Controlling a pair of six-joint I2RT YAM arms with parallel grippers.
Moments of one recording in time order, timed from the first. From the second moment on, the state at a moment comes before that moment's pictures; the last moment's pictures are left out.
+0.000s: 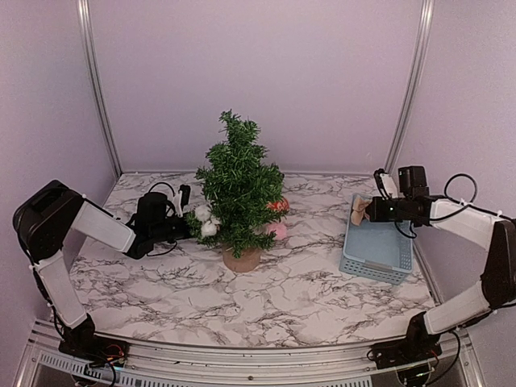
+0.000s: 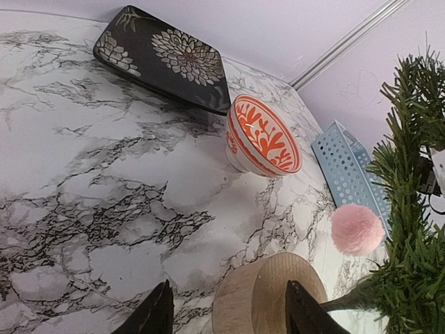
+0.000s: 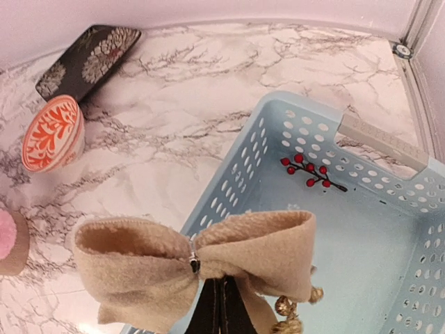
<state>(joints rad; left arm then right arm) -0.51 1.79 0.71 0.70 0.34 -0.60 0.08 1.36 0.87 -0.24 -0.18 0.07</state>
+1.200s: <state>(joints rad) -0.51 1.71 0.68 0.69 0.31 -0.60 -0.04 1.14 0.71 -0.09 -0.52 0.22</state>
